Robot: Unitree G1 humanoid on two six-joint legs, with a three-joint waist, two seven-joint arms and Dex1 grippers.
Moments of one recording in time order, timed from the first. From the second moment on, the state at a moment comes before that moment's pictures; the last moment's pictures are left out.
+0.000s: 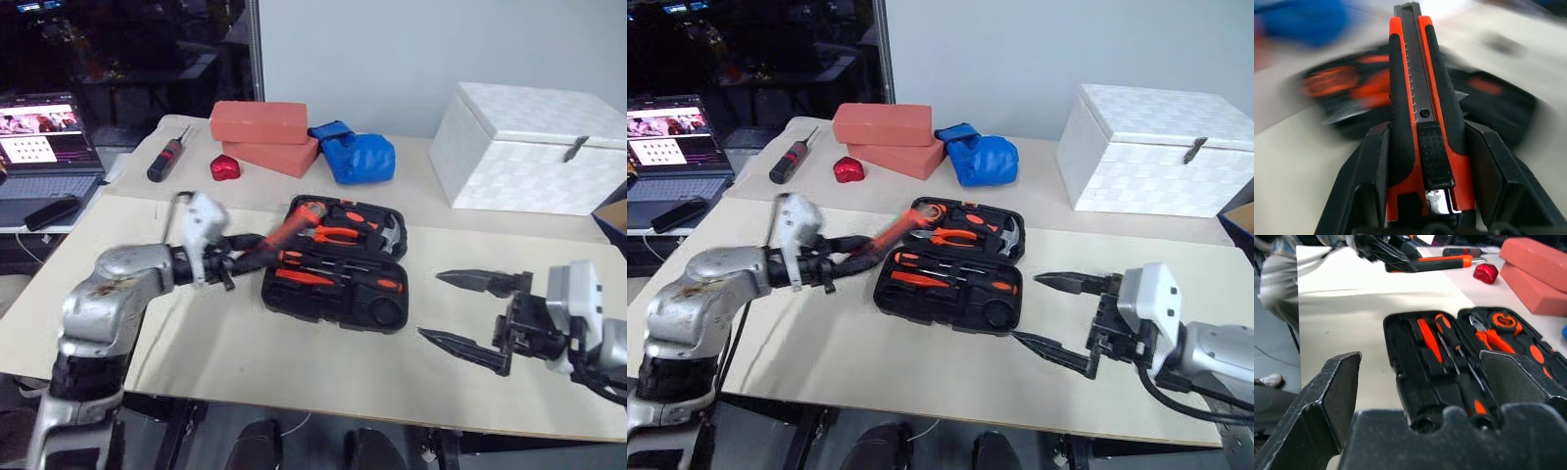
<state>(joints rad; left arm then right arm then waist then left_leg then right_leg) -0.60 0.71 -0.15 -0.12 -0.33 0.53 -1.23 0.22 -0.84 -0.52 -0.69 0.73 0.45 1.01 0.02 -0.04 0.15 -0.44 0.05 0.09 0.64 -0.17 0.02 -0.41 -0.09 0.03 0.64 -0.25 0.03</state>
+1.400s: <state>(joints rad) -0.70 0.50 -0.20 0.17 -0.25 0.62 -1.26 0.32 -0.86 -0.64 -0.79 0.77 0.49 0.96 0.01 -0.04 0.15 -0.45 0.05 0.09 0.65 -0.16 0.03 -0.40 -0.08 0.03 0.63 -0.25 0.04</state>
